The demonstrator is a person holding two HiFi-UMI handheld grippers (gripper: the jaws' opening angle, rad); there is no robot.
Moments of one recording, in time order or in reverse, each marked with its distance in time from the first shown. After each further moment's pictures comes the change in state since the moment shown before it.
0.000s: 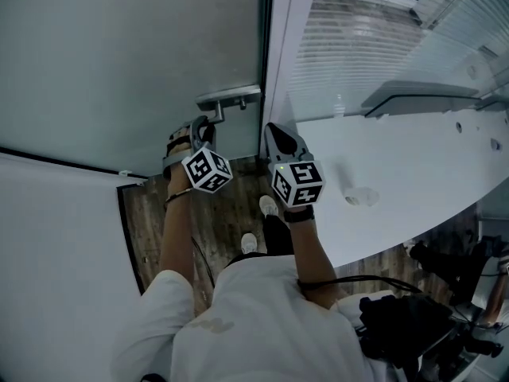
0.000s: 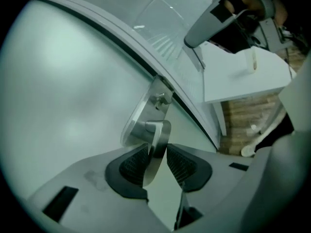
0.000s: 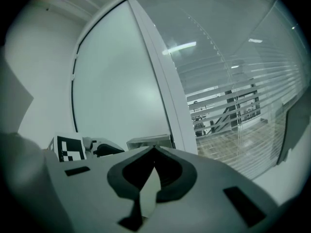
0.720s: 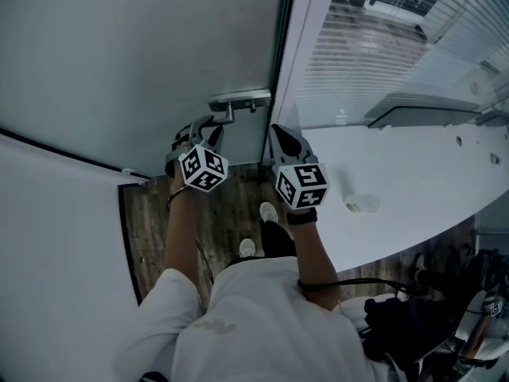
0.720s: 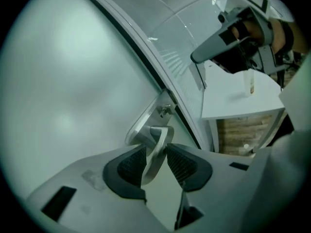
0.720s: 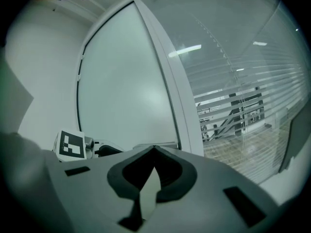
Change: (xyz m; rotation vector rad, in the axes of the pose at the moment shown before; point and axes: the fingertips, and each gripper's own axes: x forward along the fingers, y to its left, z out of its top) left arm -0.019 0.008 0.004 -0.170 -0.145 -0.081; right arm -0.006 0.021 0.021 -0.040 -0.025 0.034
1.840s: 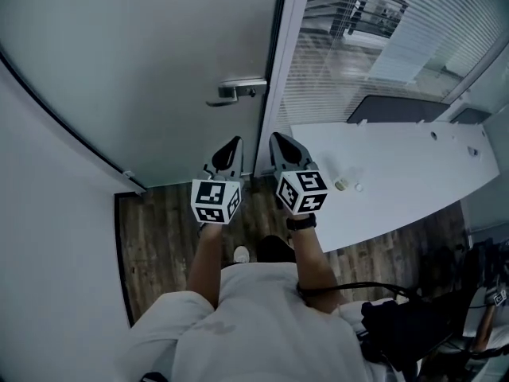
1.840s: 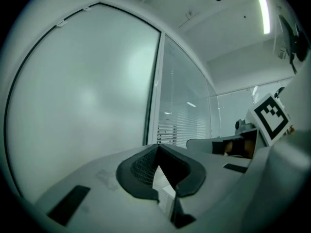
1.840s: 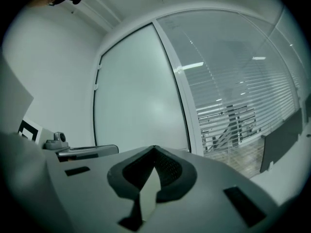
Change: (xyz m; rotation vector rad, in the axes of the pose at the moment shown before) left arm -0.246 -0.064 0.095 -0.753 -0.642 0.061; right arm -0.150 0.104 0.027 -0.060 -0.126 -0.019
